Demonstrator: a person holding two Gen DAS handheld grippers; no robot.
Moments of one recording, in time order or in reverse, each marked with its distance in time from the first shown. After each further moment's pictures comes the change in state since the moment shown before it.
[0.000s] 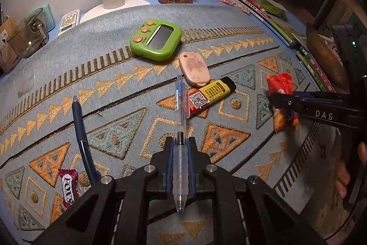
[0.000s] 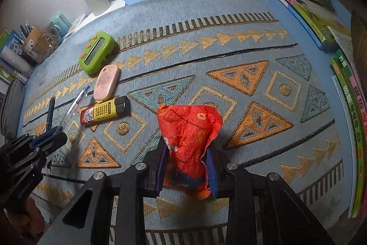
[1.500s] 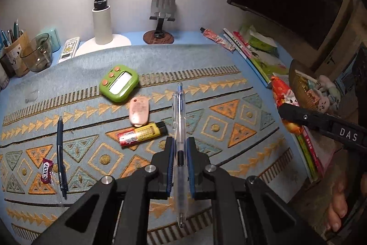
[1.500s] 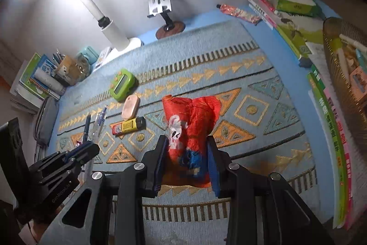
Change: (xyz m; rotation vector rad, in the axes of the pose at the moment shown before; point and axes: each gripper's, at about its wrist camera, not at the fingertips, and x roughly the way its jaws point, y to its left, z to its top) left arm -0.062 -0.107 0.046 -0.130 -0.162 0.025; right arm -0.097 -0.071 0.013 0.025 -0.154 0.200
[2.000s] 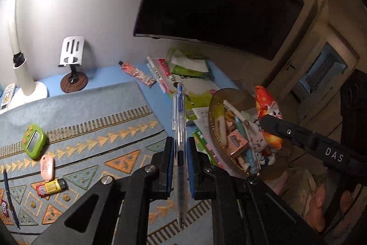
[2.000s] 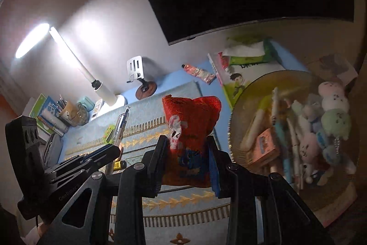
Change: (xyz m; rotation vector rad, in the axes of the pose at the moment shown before) left arm 0.008 -0.155 0.079 0.092 -0.088 -0.251; right arm -0.116 -0.106 0.048 0.062 -0.209 -0.033
